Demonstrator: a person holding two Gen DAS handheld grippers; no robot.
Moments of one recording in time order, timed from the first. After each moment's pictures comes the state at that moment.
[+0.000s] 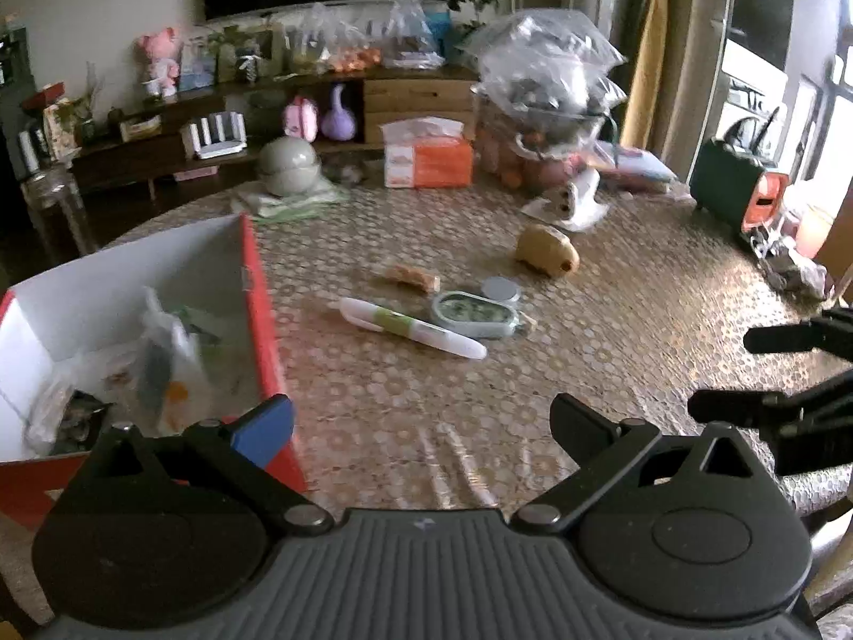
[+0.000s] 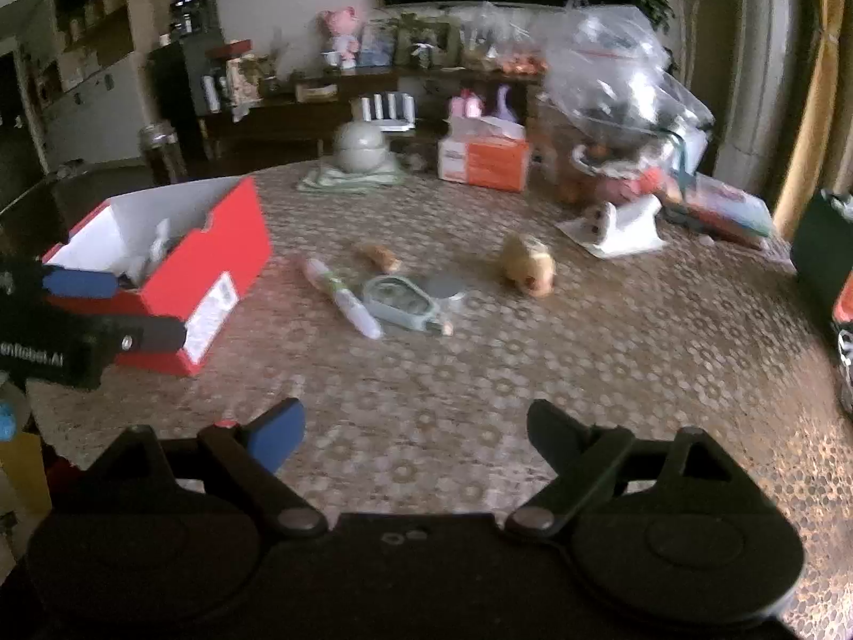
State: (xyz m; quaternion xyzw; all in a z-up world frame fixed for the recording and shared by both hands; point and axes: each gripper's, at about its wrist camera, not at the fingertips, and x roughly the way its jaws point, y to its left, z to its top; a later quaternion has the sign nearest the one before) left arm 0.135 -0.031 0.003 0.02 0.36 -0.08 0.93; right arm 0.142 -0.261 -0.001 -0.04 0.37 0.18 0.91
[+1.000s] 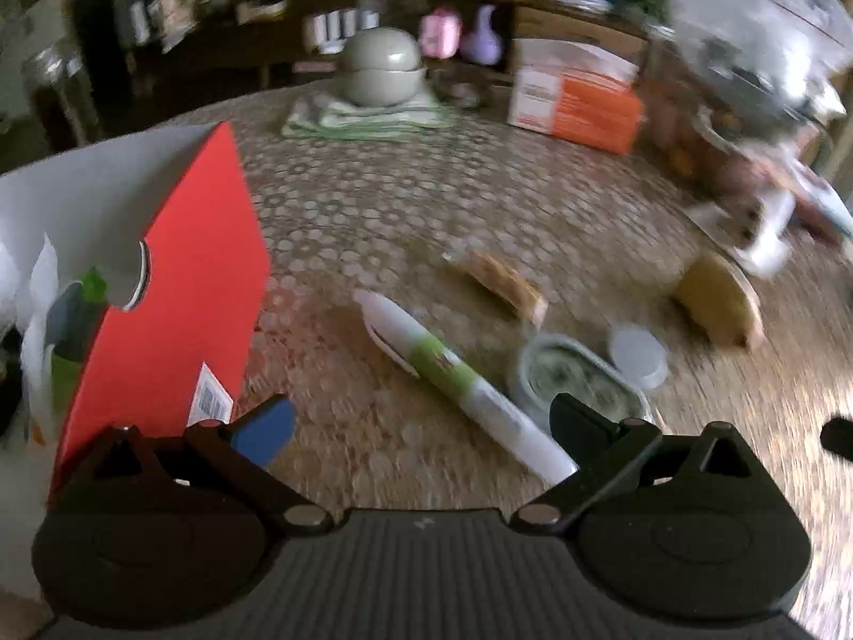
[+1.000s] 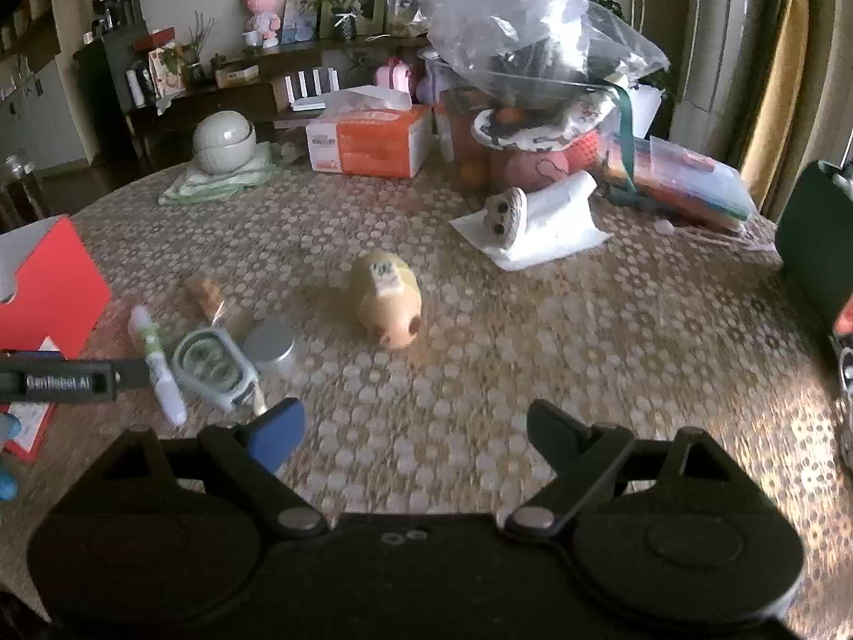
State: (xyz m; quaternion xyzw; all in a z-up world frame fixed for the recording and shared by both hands) left arm 0.295 -0.050 -0.070 -0.08 0.45 0.09 0.89; right arm 0.296 -0.301 -0.042 -0.03 0.41 0.13 0.90
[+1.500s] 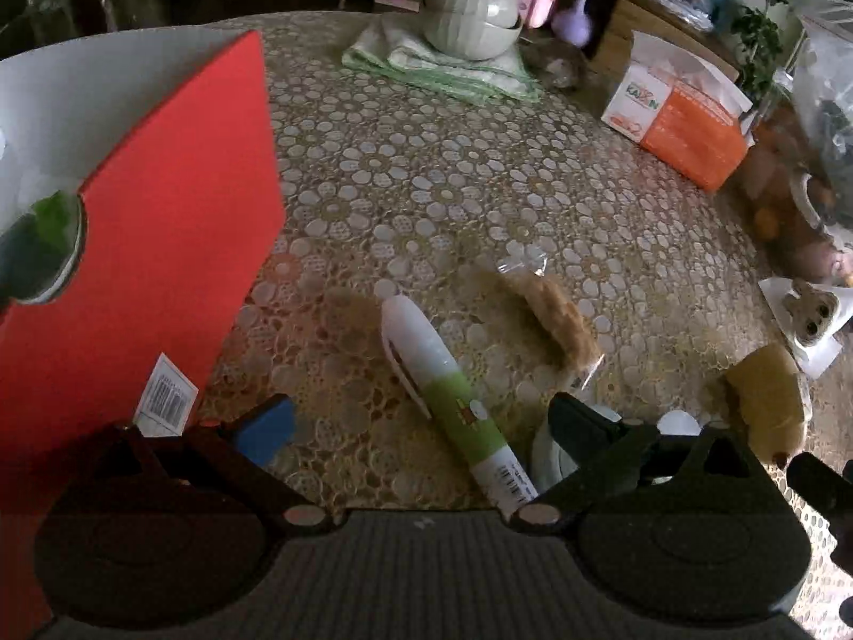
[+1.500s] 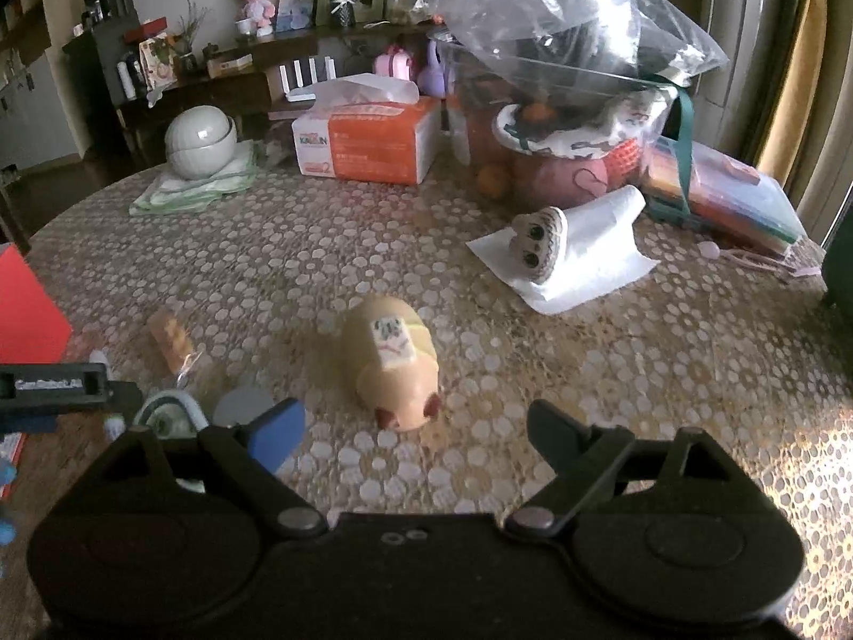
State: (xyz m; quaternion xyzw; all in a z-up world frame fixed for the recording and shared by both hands) left arm 0.332 -0.028 -0.093 -0.18 0.48 0.16 0.84; right arm 0.358 -0.272 -0.064 -0.04 0.42 0.13 0.90
